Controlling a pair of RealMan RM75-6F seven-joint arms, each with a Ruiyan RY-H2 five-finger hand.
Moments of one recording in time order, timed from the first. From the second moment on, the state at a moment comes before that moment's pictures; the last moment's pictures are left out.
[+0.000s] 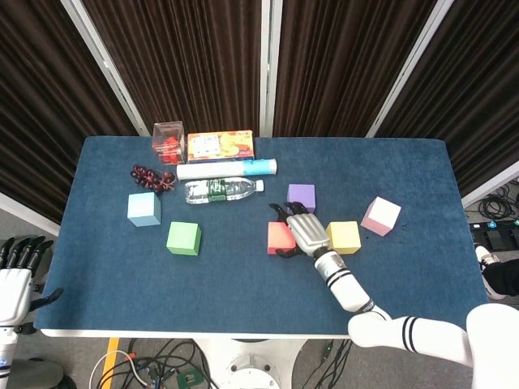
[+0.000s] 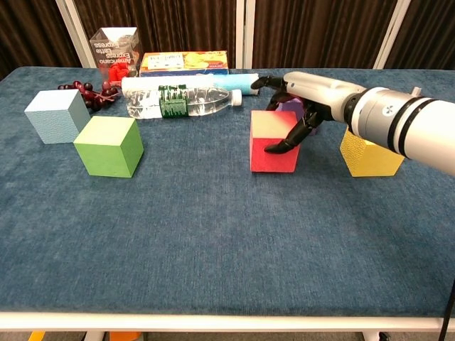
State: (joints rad) left arm -0.04 -1.21 -0.04 -1.46 1.51 1.55 0.03; right arm 0.84 -1.62 0.21 -1.49 -0.93 0.89 -0.24
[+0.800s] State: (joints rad) left arm -0.24 -1.14 -0.07 -1.51 1.63 1.39 -0.08; right arm 0.75 -1.33 0.24 -1.77 -1.01 0.99 -0.19
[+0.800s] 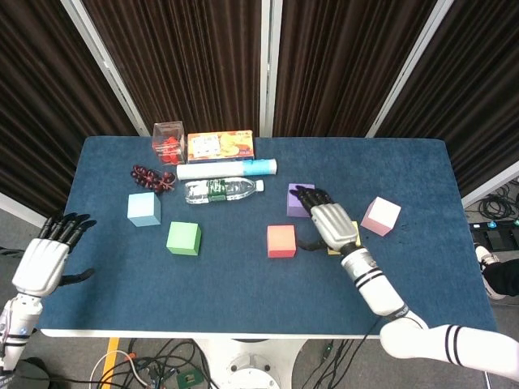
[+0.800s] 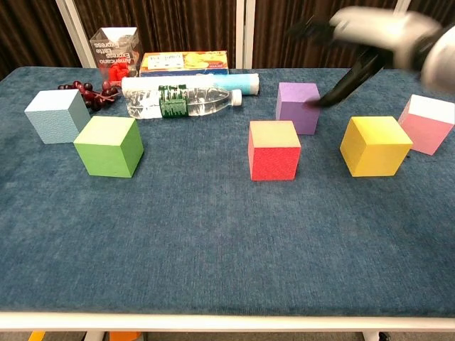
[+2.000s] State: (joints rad) left arm -0.73 -1.36 -0.11 -1.38 1.43 0.75 -0.04; right arm 0.54 -1.08 0.25 -1.81 -1.14 1.09 0.04
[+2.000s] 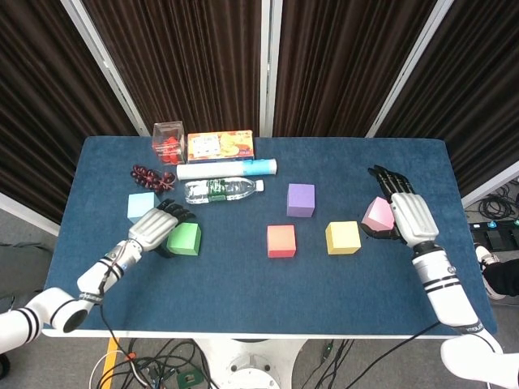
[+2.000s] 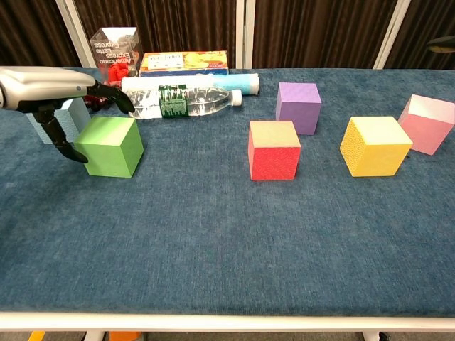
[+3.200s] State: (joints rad) left arm -0.90 -1.55 -0.22 -1.43 1.15 0.74 0.18; right arm 0.50 -1.06 0.25 -1.78 -1.15 1.09 0.09
